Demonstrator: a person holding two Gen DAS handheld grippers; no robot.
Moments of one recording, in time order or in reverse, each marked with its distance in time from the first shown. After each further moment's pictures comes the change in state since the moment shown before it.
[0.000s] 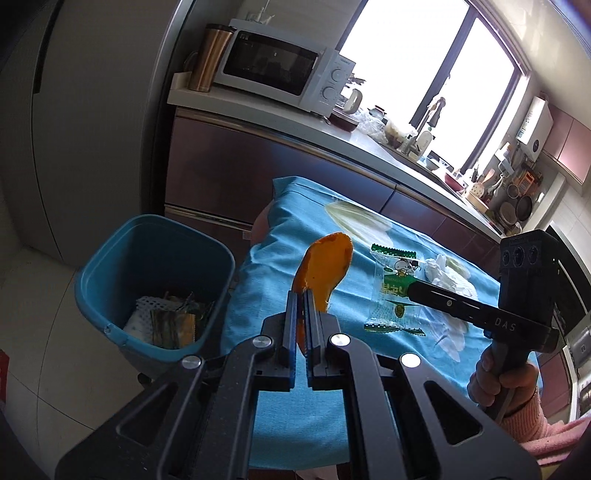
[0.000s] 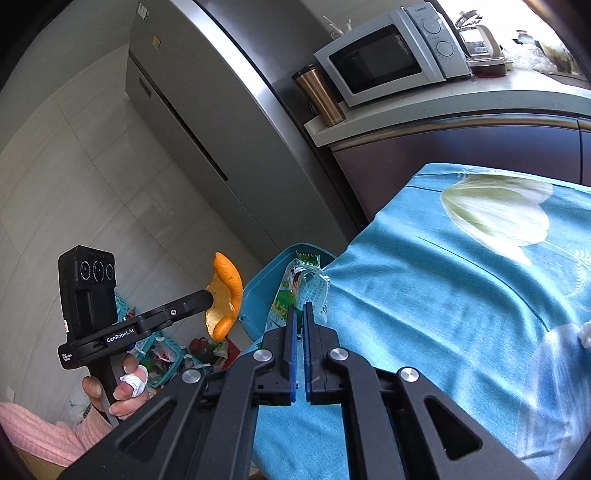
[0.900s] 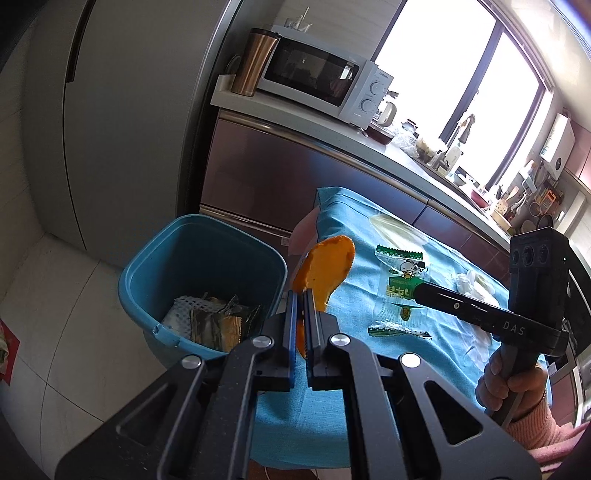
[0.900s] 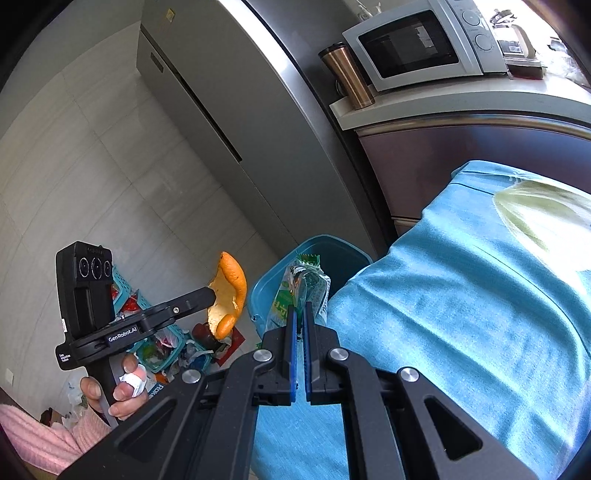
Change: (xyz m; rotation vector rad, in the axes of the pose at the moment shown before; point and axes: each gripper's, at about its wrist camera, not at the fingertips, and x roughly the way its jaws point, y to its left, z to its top) left arm -0.015 0.044 0.000 -0.063 -0.024 0.089; right arm 0.051 0.029 0.014 -0.056 0.066 0.031
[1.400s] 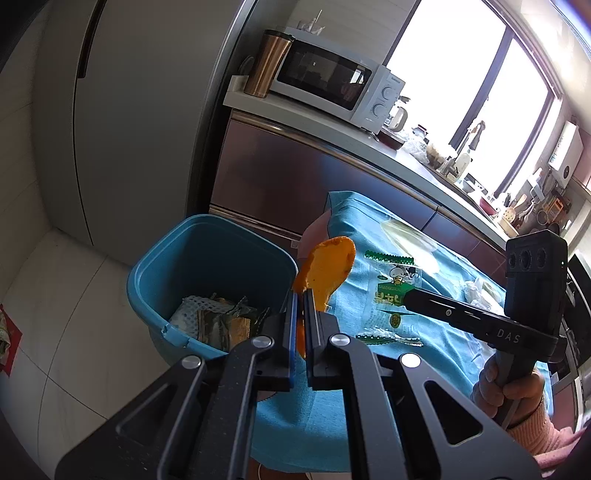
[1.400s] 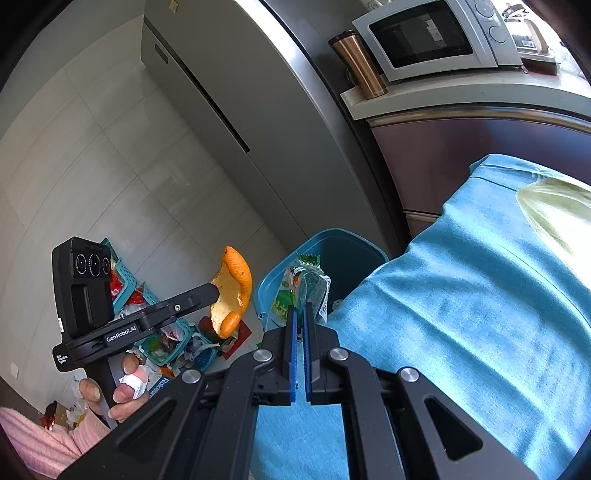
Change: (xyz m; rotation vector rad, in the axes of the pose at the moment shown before) left arm 0.000 0.006 0.000 -0.029 -0.012 0.034; right arm 0.022 0.002 0.003 -0.011 0.031 0.035
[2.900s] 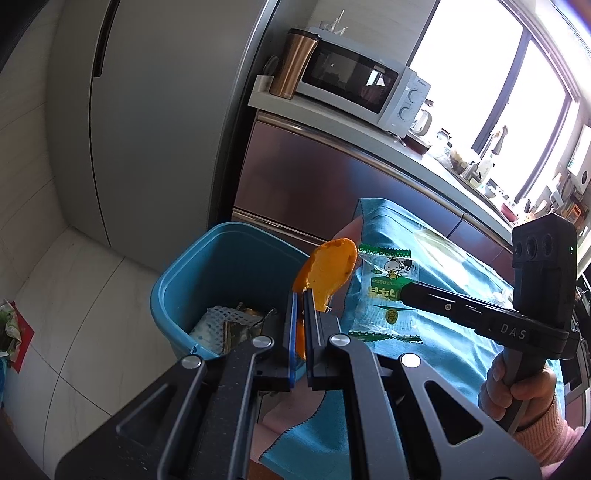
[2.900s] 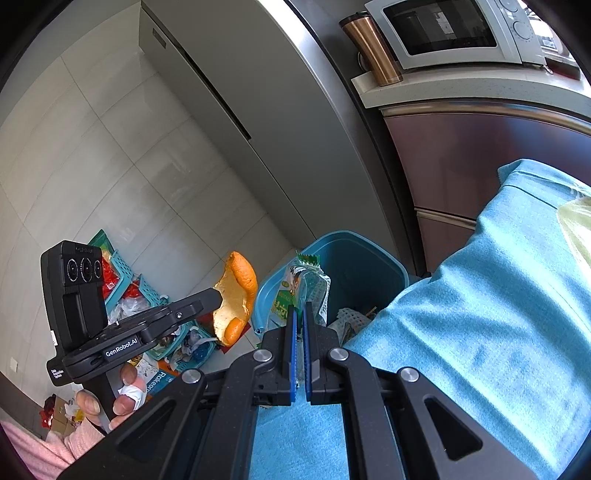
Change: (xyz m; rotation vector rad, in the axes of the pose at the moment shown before) left arm 0.015 0.024 0.012 -0.024 -0.006 0.085; right arm 0.039 0.009 0.015 -0.020 0.052 0.007
